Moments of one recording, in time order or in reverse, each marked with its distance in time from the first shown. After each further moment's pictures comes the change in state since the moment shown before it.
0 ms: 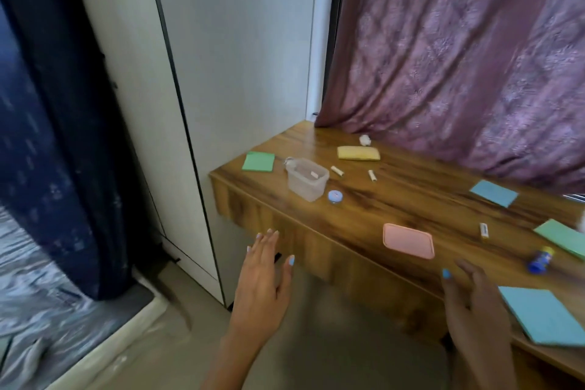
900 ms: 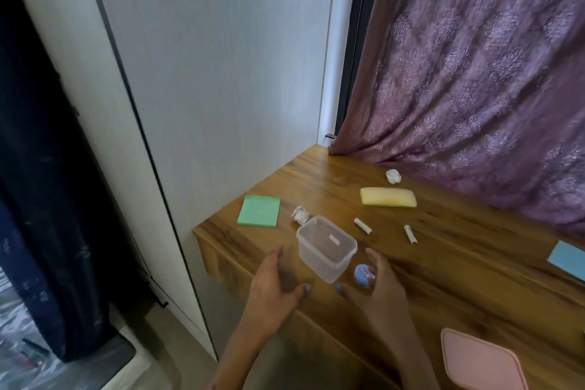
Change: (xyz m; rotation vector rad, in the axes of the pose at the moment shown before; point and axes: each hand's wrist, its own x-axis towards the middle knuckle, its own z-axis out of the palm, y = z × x) left_hand 0.208 -0.091 0.077 -0.216 -0.259 -0.318; right_hand 0.145 -0.107 0.207 0.121 -0.470 -0.125
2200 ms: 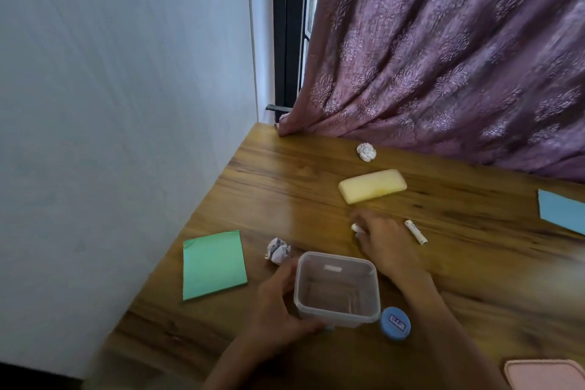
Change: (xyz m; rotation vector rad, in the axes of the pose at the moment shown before) left_hand 0.161 -0.040 0.022 -0.332 -0.574 0.248; right_hand 0.191 0.000 0.010 -0.643 0.176 -0.017
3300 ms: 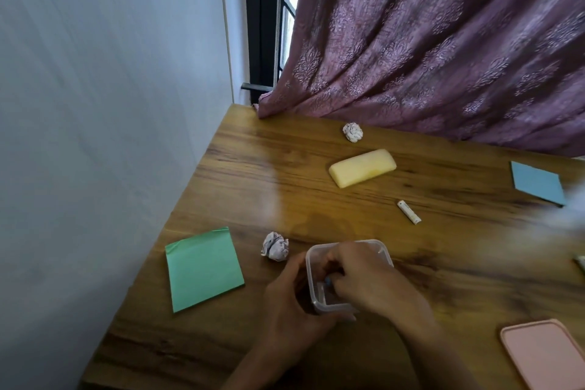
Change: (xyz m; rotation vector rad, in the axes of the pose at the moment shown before) left_hand 0.005 -0.004 0.010 -0.099 0.059 0.034; right_hand -0.056 -0.088 -0.022 0.075 -0.496 0.129
